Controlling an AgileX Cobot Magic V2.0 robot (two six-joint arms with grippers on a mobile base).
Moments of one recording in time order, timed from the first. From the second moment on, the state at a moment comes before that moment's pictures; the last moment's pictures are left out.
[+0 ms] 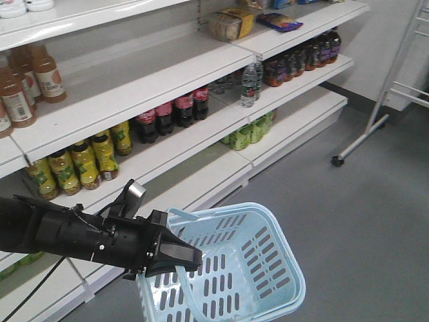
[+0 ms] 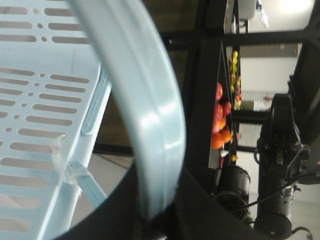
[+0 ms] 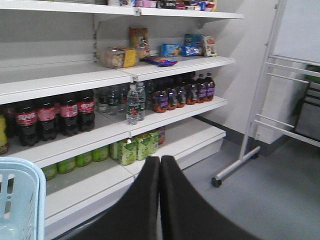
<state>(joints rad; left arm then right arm) -0.26 1.83 -0.80 -1.59 1.14 0.91 -0.03 -0.01 0.03 -0.03 0.12 -0.05</state>
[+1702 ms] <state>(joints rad) -0.26 1.83 -0.80 -1.59 1.14 0.91 -0.03 -0.01 0.03 -0.03 0.12 -0.05</state>
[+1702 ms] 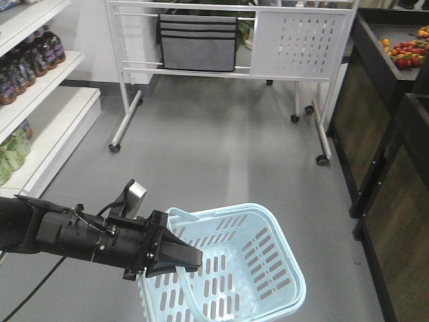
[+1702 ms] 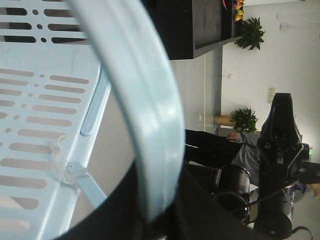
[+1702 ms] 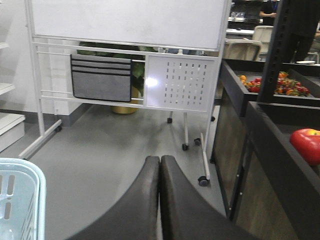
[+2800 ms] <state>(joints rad) -0.26 1.83 -0.80 -1.59 1.14 0.91 -0.03 -0.01 0.03 -0.03 0.12 -0.05</state>
